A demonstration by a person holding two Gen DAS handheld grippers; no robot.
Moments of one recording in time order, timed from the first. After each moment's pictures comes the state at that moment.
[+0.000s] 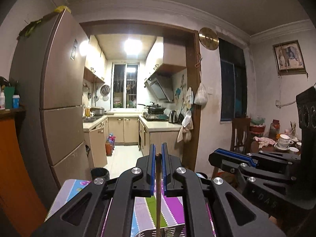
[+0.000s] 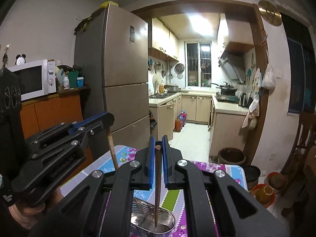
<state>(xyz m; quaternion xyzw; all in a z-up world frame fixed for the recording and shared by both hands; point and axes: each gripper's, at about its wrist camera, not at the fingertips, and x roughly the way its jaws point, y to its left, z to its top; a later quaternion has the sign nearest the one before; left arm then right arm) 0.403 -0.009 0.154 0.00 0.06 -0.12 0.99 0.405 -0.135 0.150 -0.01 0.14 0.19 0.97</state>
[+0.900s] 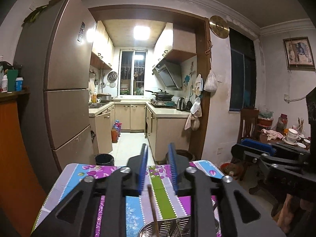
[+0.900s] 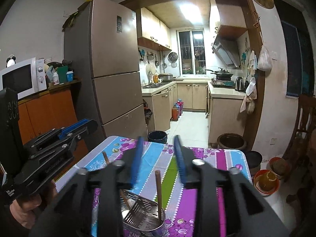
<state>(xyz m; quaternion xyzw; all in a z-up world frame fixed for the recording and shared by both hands) 0.438 0.010 0.114 -0.01 0.10 -0.10 0.99 0.434 -0.152 0.117 0.02 0.17 0.18 0.97</state>
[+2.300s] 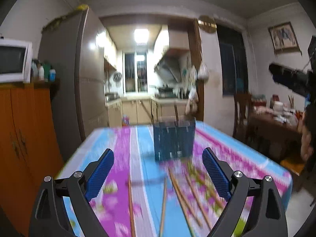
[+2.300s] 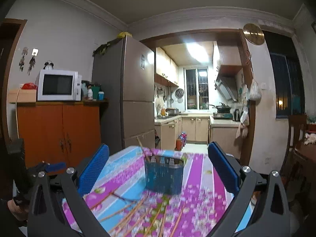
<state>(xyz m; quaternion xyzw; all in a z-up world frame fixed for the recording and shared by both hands) 0.116 0.062 -0.030 0.03 0.11 -0.08 0.99 0.141 -0.185 0.067 0.01 0.03 0.19 0.98</state>
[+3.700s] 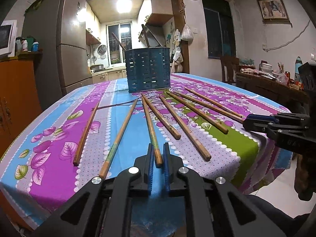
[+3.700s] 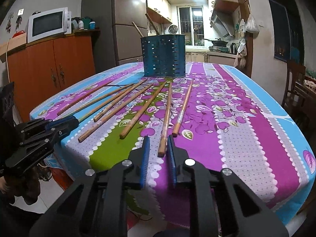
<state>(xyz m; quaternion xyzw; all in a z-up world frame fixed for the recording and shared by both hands) 0.095 0.019 -0.177 0.07 0.20 -0.12 0.97 0.112 -0.163 -0.157 -0.01 0.26 0.17 0.95</state>
